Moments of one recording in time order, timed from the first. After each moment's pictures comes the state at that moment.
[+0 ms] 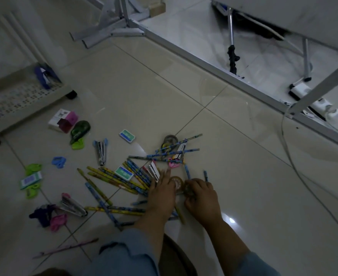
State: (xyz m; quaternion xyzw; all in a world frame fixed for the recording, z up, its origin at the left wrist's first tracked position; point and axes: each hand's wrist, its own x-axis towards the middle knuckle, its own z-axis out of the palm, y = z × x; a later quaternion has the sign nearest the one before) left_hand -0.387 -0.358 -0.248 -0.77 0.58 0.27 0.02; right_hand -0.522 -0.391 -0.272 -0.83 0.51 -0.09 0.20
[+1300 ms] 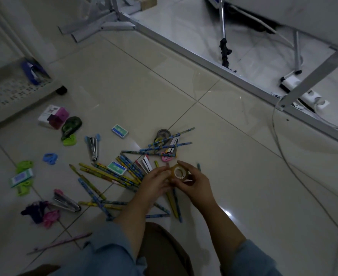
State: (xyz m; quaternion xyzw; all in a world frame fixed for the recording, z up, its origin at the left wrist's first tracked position) left_hand -0.379 -0.354 -0.227 -0.60 0.11 0.63 -0.48; right_hand -0.515 -0.398 -0.239 -0.65 0.48 -0.26 0.53
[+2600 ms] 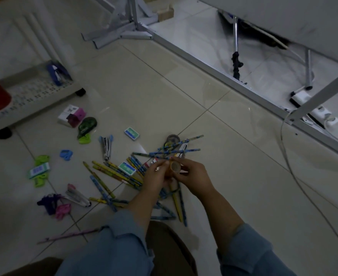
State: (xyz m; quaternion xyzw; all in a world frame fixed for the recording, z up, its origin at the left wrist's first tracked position) left_hand -0.367 -0.365 -0.203 -0.66 0.05 0.55 -0.51; right_hand -0.479 -0.425 -0.214 -0.73 0.43 -0.19 0.50
